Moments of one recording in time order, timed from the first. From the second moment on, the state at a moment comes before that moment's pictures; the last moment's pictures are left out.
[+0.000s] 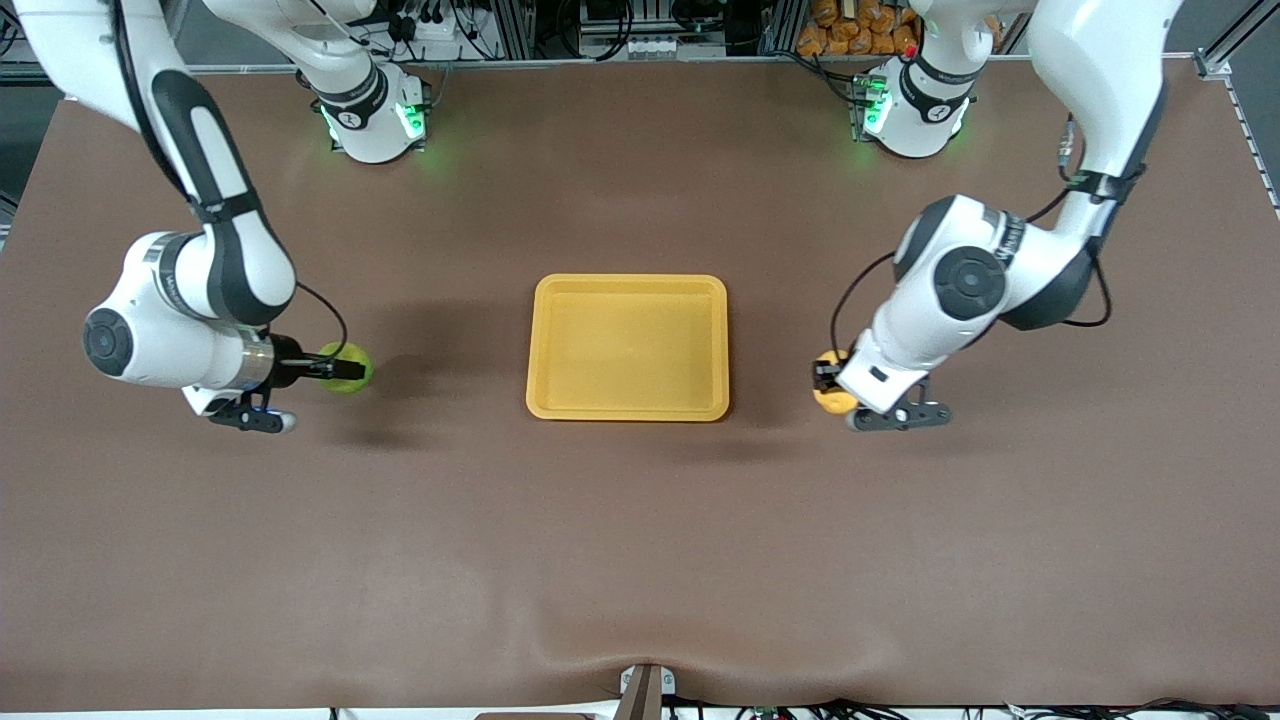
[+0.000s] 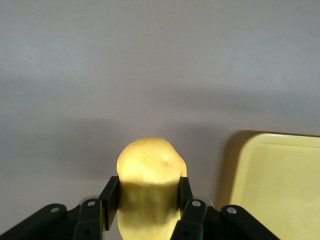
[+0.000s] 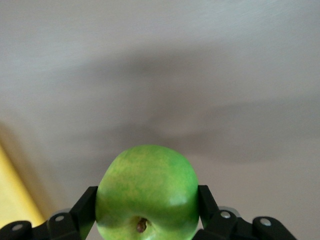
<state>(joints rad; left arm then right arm) 0.05 0.40 -0.51 -1.87 0.18 2.24 -0.61 0.07 0.32 -0.02 -2.00 0.29 2.07 0.09</state>
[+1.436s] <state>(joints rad) -0.30 0.67 -0.50 -1.71 0.39 2.24 -1.11 0.58 0.43 -0.01 -1.97 0.49 2.28 0.86</state>
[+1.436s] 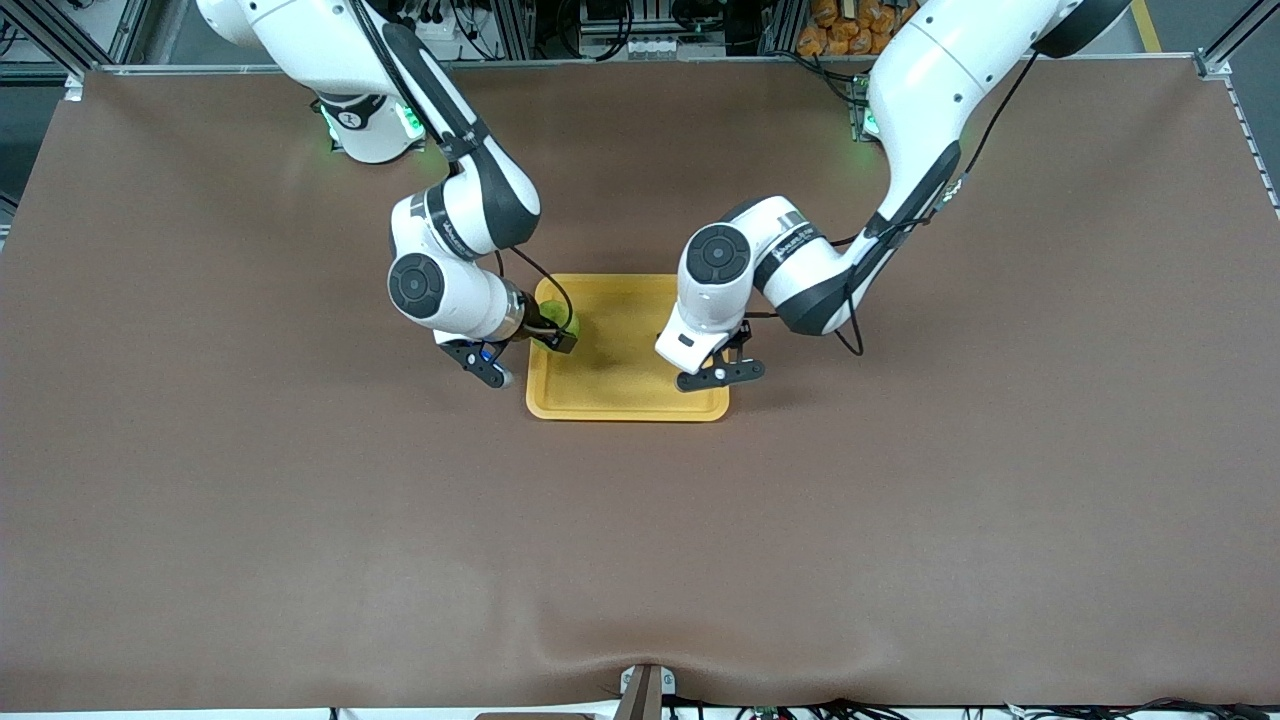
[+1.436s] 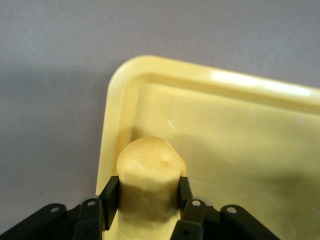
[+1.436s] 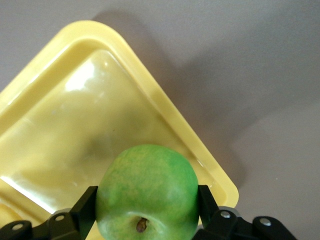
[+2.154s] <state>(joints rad) -0.30 0.69 -0.49 -1.71 0.39 2.24 -1.15 0.58 0.47 -0.02 -1.97 0.49 2.31 0.91</state>
